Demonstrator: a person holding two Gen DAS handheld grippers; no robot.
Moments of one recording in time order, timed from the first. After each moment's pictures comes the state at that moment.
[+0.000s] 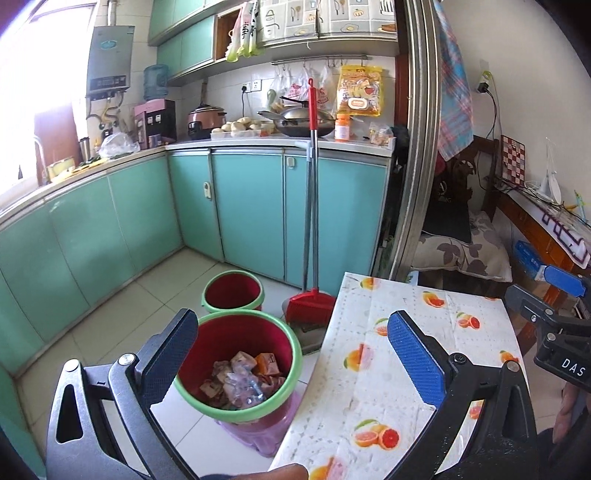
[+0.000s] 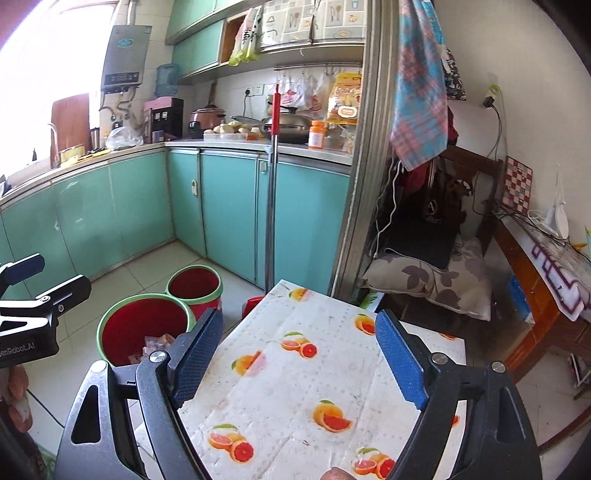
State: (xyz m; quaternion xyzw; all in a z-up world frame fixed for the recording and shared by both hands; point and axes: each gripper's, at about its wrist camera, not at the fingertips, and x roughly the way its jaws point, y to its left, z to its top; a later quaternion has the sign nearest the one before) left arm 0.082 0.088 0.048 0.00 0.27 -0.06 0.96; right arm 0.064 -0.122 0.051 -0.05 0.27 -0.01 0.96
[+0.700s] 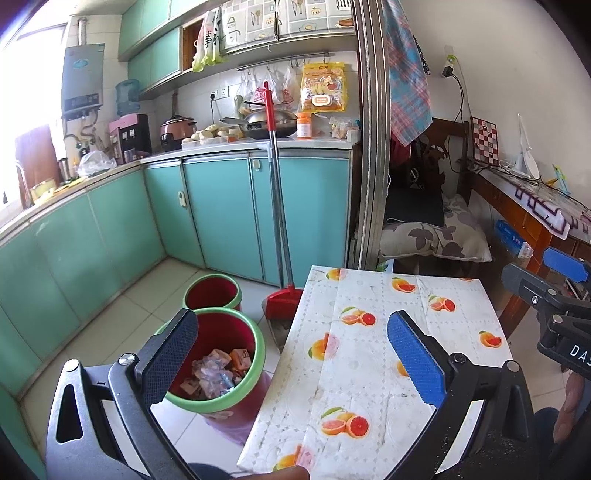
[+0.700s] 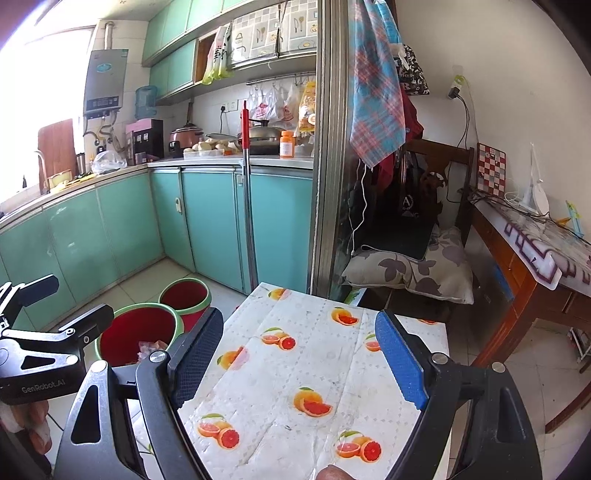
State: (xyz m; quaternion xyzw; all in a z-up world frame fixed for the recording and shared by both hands) left arm 0.052 0.032 0.049 0.03 0.26 -0.09 0.96; right arm 0.010 -0.160 0.062 -0.01 0.25 -0.04 0.97
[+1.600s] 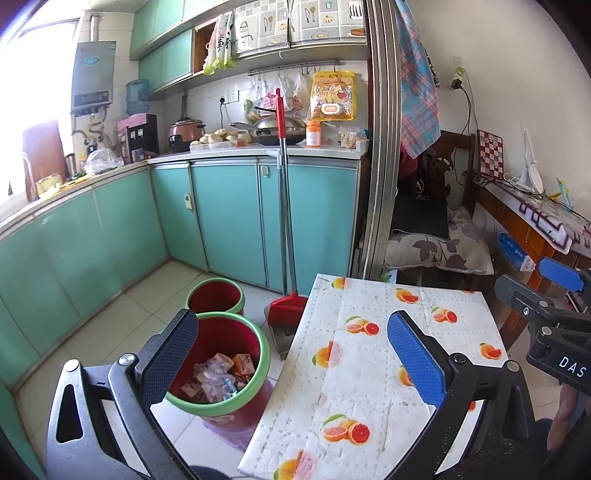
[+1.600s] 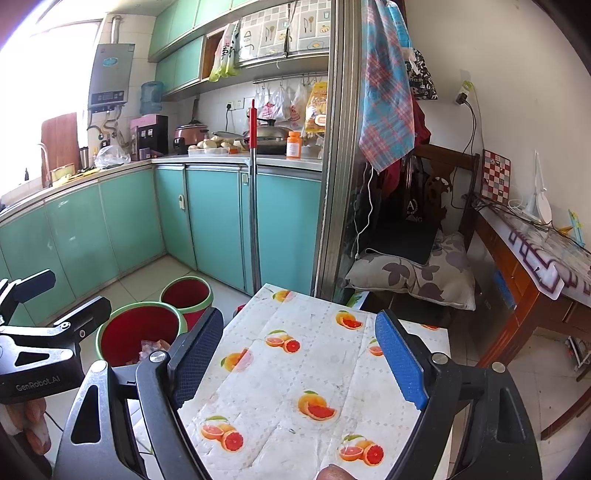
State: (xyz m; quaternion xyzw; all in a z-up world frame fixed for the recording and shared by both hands) left arm 0.051 0.045 0.052 0.01 0.25 -0.08 0.97; right arm 0.021 -0.149 0.064 -0.03 0.25 -0.04 0.97
